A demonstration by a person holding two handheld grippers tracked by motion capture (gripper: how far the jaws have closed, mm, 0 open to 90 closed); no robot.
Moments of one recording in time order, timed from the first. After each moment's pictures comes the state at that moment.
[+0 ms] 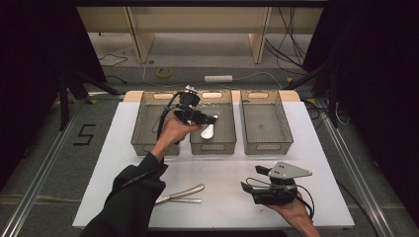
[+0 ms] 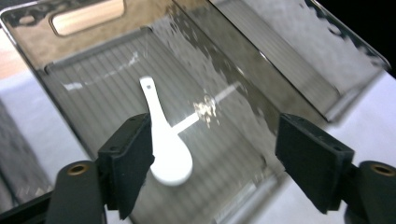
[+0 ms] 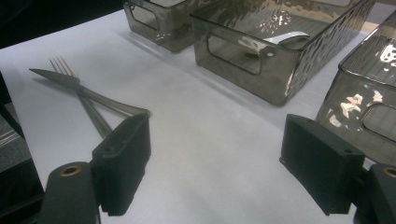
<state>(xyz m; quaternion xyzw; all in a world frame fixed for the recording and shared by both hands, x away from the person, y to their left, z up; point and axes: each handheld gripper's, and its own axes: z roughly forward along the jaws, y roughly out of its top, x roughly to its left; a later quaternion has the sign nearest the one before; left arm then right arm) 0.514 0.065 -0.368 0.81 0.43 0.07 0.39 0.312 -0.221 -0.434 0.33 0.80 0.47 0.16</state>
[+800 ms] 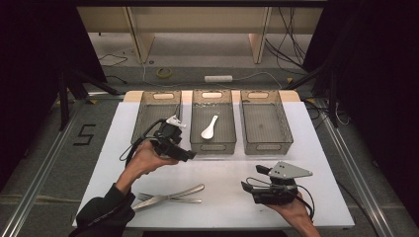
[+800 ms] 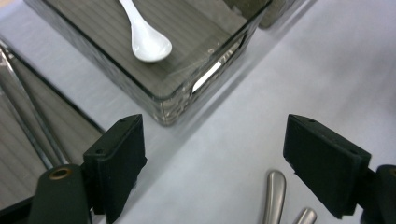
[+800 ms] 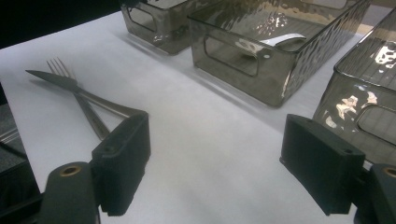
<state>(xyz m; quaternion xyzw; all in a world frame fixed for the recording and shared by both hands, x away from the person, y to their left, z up) 0.419 0.117 -0.381 0.87 0.35 0.08 0.33 0.312 -0.221 -0.433 0.33 0.80 0.47 0.16</state>
